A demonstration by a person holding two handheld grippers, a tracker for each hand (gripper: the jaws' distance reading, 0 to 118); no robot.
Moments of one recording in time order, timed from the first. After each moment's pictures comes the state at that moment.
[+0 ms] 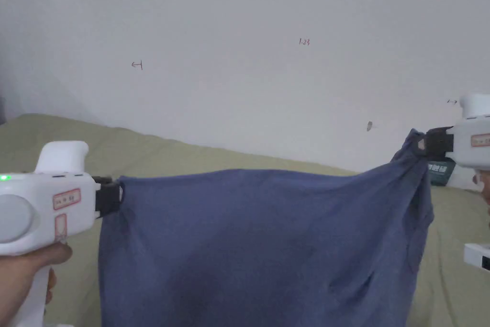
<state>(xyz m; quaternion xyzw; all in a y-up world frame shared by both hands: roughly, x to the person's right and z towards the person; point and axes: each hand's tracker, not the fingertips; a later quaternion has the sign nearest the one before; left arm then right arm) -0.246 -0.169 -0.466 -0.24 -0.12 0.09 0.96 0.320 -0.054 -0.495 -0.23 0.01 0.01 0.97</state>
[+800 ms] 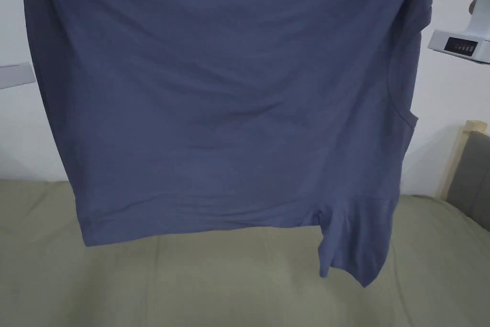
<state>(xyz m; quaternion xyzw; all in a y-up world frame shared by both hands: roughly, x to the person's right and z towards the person) -0.225 0.130 -0.611 -0.03 -0.10 0.10 0.99 0.346 0.200 -0.498 0.03 -0.04 -0.03 1.00</state>
